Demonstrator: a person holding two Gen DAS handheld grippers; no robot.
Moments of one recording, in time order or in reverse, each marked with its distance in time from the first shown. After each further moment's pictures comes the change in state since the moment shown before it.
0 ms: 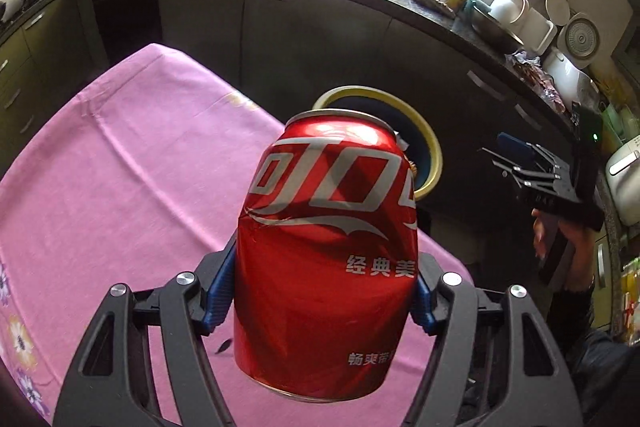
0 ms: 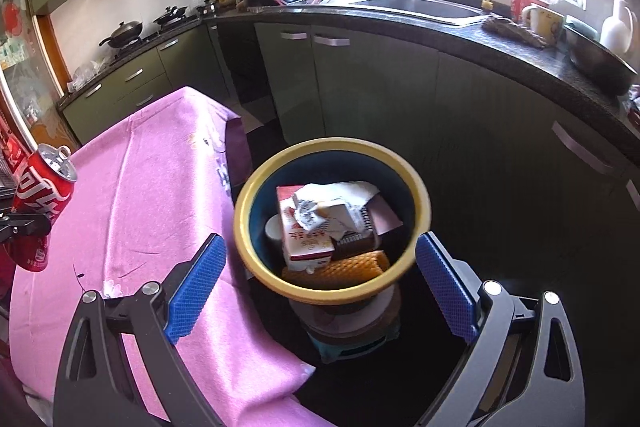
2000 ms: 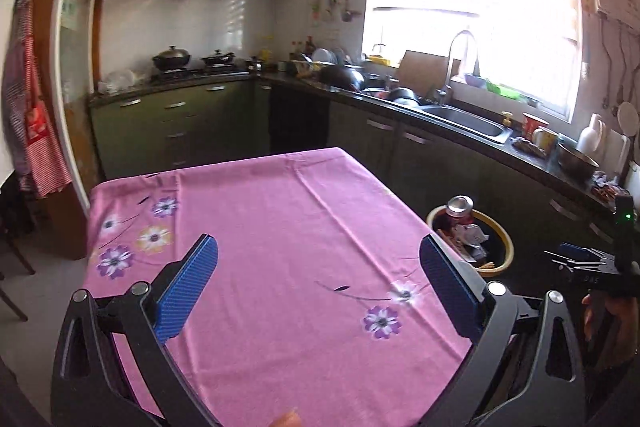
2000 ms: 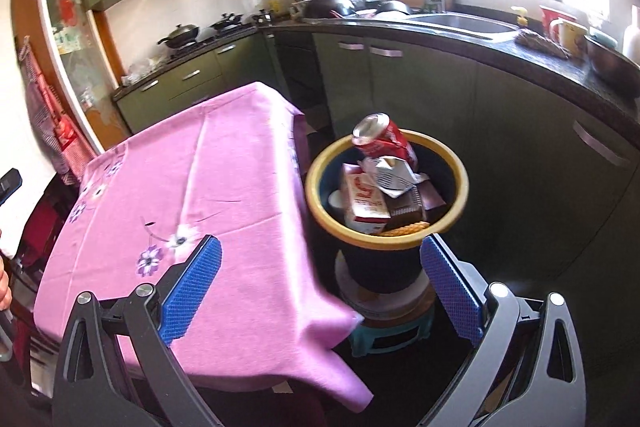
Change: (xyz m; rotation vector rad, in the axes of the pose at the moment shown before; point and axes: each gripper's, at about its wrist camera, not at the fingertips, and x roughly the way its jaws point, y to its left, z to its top) left arm -0.178 -0.037 -0.188 -0.299 -0.609 0.551; right arm -0.066 0.033 -0.056 -0.098 -0.052 0.199
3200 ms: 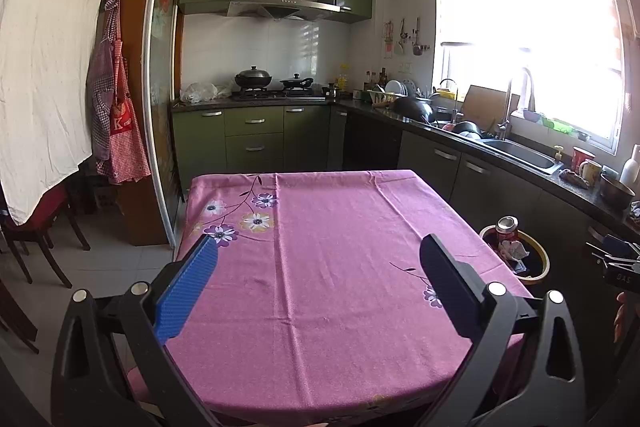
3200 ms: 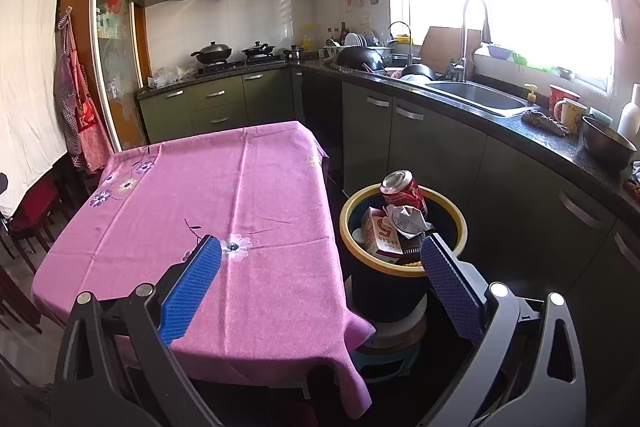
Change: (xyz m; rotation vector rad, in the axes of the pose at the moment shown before) left arm -0.111 0.032 -0.037 -0.074 -0.101 0.220; right arm -0.078 0.065 -0.014 -0.160 -0.161 -0.019
